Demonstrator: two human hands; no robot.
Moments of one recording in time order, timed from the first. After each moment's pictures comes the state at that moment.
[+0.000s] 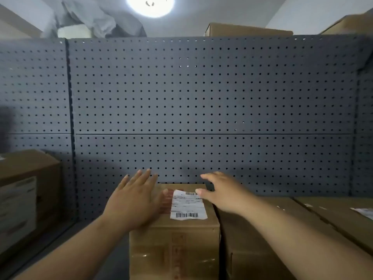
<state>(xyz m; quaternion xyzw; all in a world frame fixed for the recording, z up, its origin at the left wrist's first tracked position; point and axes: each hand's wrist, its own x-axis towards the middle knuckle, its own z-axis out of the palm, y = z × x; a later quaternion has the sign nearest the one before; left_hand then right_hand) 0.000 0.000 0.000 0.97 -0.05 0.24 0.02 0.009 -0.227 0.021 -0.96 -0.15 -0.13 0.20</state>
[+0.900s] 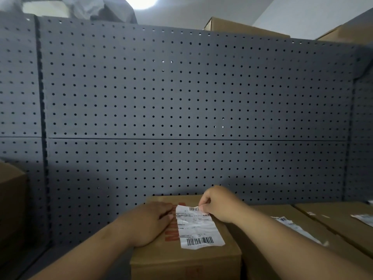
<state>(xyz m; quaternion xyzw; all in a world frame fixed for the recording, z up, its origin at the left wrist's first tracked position) 0.056 0.007 0.002 0.96 -0.26 0.03 0.12 0.055 -0.197 0.018 -0.97 -0.07 -0.09 0.20</state>
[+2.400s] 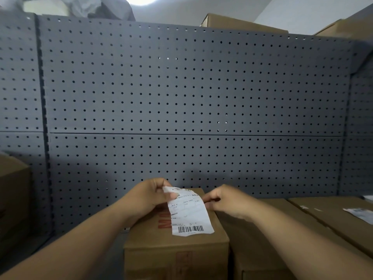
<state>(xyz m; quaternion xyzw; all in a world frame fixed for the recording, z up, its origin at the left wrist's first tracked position) 0.052 -0.007 0.015 0.83 -0.20 0.00 0.53 0.046 -0.237 0.008 -0.95 -0.12 -0.03 0.29</state>
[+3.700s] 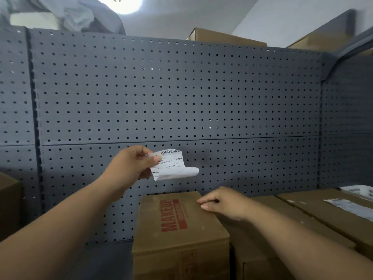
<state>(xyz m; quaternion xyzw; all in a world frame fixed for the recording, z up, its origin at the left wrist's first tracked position) 0.054 0.021 0.080 0.76 -0.24 0.16 0.59 0.032 -0.234 0.009 -0.96 -0.13 -0.07 0.23</state>
